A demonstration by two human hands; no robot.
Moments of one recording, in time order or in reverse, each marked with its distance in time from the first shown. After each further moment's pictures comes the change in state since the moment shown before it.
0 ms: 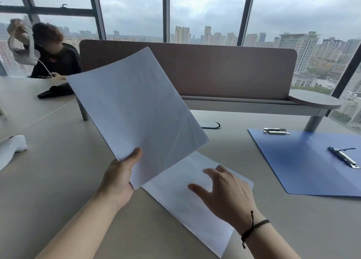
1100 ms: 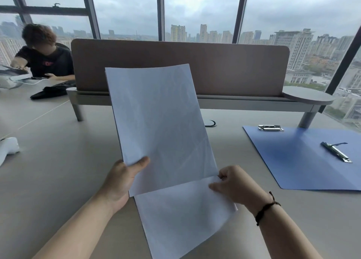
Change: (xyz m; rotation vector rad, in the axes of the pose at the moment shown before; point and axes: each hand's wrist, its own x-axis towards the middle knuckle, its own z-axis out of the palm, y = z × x) left_hand -0.004 -0.009 0.003 0.255 -0.076 0.009; right_hand 0.018 0.035 -0.016 0.494 -0.317 0.325
